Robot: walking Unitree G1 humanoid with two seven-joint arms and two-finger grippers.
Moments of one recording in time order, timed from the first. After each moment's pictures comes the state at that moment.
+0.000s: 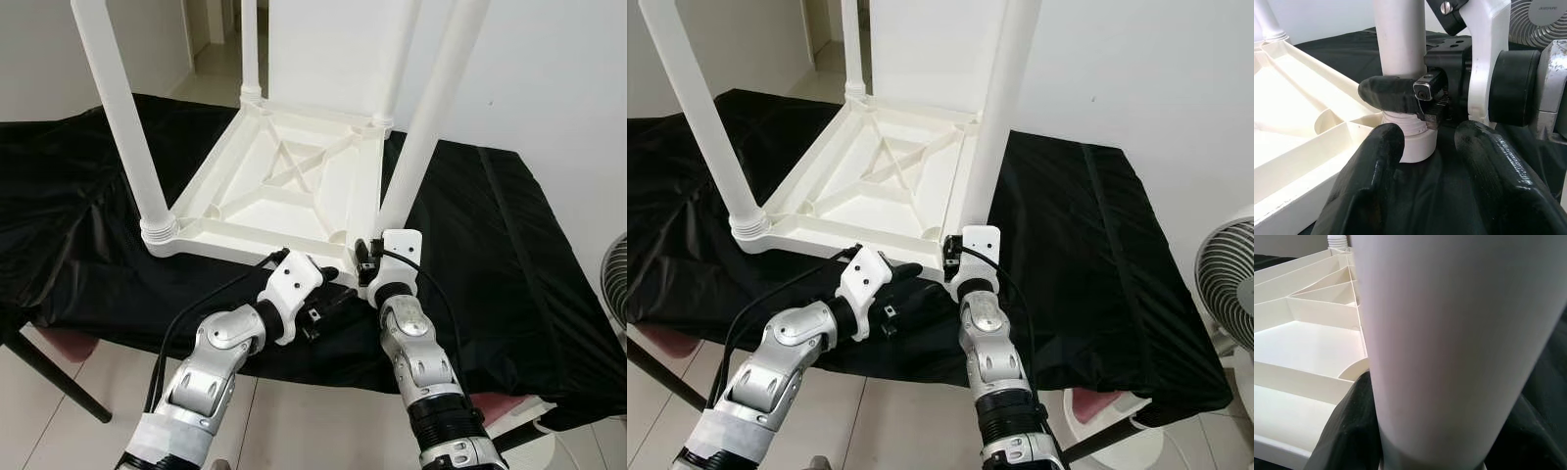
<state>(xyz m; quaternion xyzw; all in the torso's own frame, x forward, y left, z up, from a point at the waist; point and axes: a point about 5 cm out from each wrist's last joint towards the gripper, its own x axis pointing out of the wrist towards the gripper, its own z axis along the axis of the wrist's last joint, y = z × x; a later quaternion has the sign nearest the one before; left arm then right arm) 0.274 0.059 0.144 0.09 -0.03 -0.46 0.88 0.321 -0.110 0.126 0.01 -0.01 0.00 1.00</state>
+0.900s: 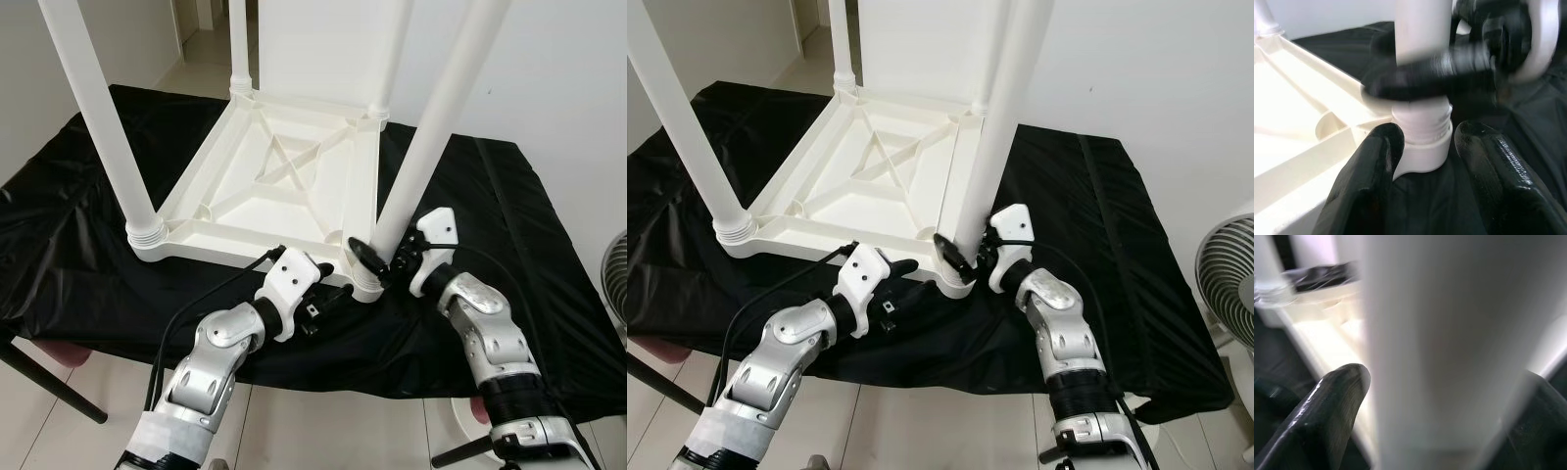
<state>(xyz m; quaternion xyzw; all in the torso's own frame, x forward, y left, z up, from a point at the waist) 0.277 0.057 0.149 0.09 -0.04 -0.45 0.89 0.324 -0.145 0.150 -0.05 -0.04 0.36 0.93</state>
